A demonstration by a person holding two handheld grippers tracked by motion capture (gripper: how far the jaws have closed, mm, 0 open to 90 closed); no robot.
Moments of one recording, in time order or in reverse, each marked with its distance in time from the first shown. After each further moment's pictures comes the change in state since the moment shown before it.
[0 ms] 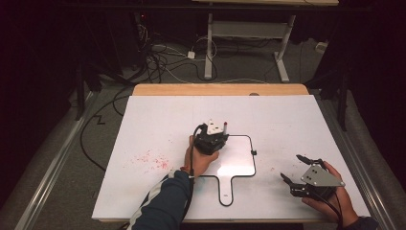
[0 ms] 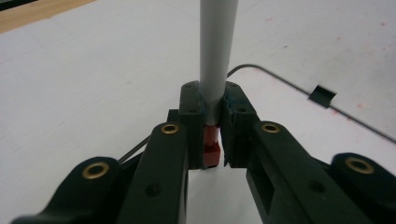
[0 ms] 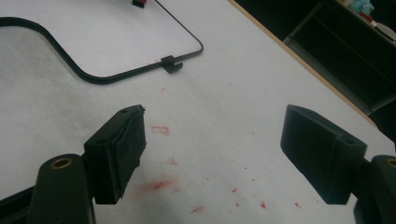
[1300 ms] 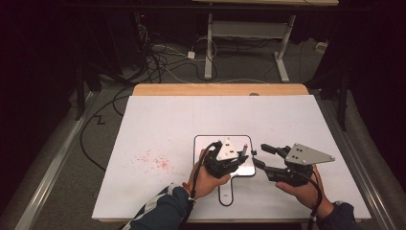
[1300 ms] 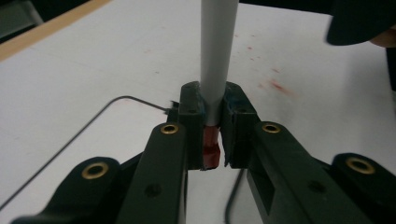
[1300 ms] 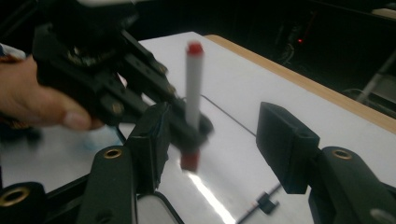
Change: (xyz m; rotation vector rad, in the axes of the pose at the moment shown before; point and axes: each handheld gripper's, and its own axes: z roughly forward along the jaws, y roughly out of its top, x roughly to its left) left arm -0.091 -0.023 -0.050 0.081 -0.301 0.129; right arm 0.012 0.095 0.015 -0.238 0.323 0.233
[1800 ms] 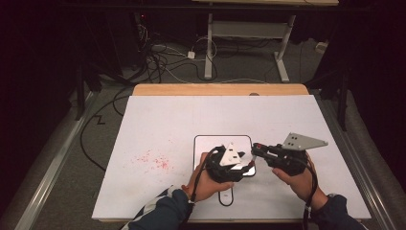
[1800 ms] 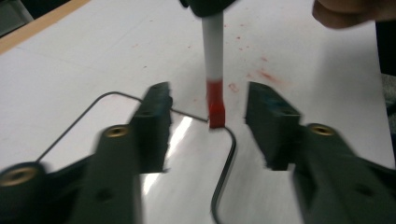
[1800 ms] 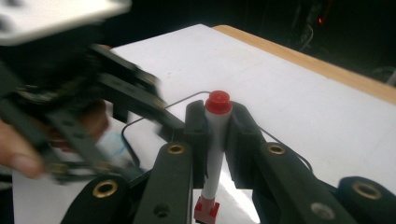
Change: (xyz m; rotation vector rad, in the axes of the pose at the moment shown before) left arm 0.000 0.001 -0.020 0.007 0.021 0.050; right arm -0.029 0.003 0.016 0.062 0.051 0.137
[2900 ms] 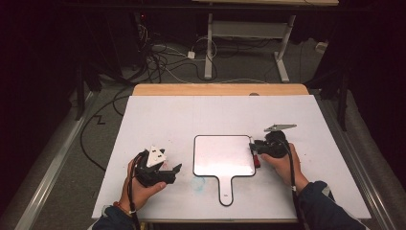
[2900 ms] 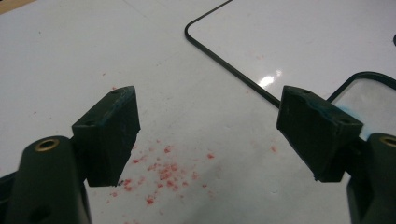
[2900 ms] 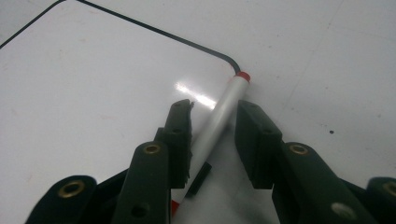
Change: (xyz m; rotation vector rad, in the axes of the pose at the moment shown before) left arm 0.098 -0.016 -0.128 -0.047 0.444 -0.107; right arm -0.069 -0.046 0.082 0.328 -0.189 0.247
